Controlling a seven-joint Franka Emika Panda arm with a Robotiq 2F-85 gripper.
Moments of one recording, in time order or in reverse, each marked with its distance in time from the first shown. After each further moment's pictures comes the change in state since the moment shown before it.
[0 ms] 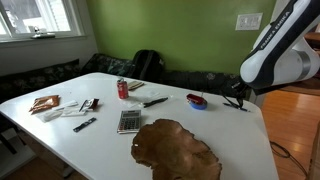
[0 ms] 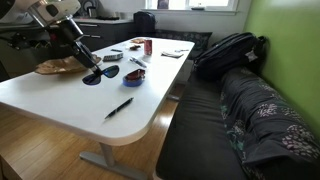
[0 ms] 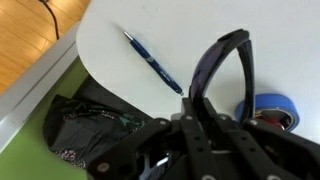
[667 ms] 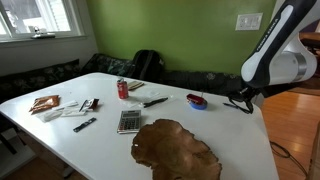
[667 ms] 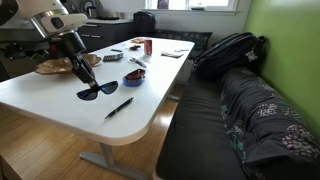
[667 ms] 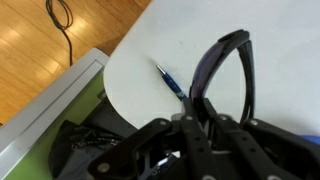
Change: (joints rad) arm -0.218 -0.010 0.112 0.002 0.000 -0.070 -0.131
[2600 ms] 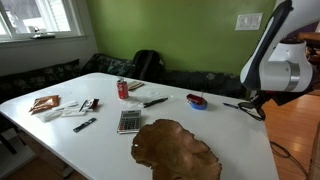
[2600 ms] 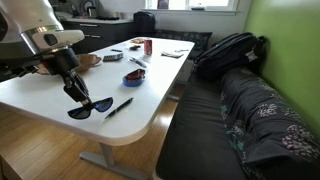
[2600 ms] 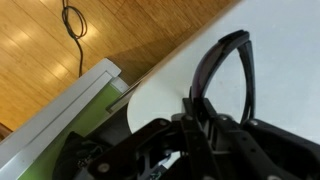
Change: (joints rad) arm -0.355 -0.006 0.332 0.009 0.293 0.110 -0.379
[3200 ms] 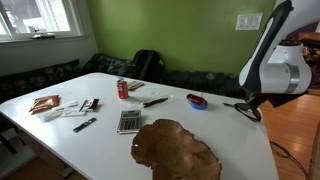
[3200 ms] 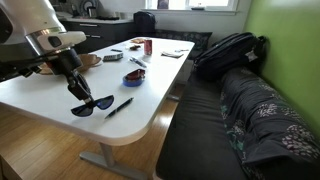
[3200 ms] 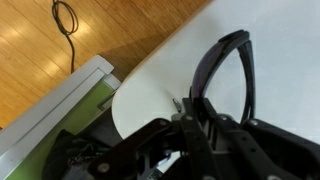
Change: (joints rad) arm -0.144 -0.026 0.156 0.011 -0.068 0.064 0.061
